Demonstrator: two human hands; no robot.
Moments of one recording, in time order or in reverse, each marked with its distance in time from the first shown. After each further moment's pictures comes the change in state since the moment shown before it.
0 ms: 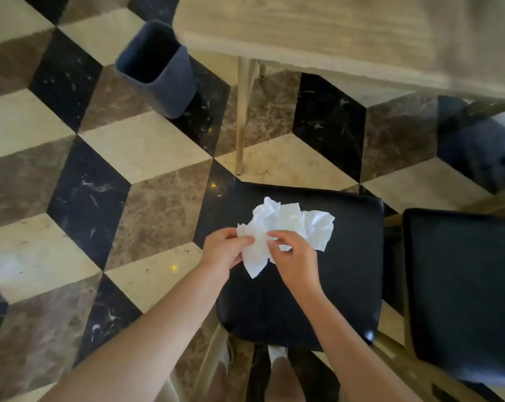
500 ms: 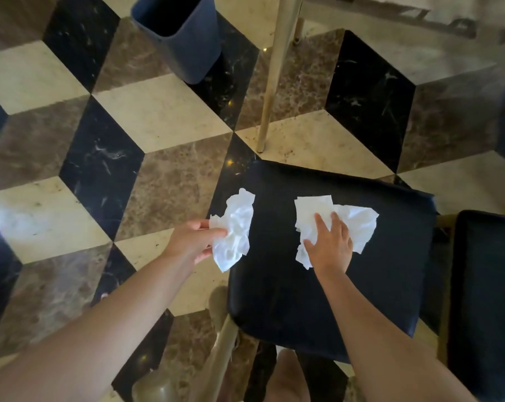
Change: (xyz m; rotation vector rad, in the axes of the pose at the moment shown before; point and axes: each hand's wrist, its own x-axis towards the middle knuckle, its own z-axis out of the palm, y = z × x) left_hand 0.053 -0.022 -0.075 0.061 0.088 -0.112; right_hand 0.081 0.114 0.046 -0.816 -0.023 0.112
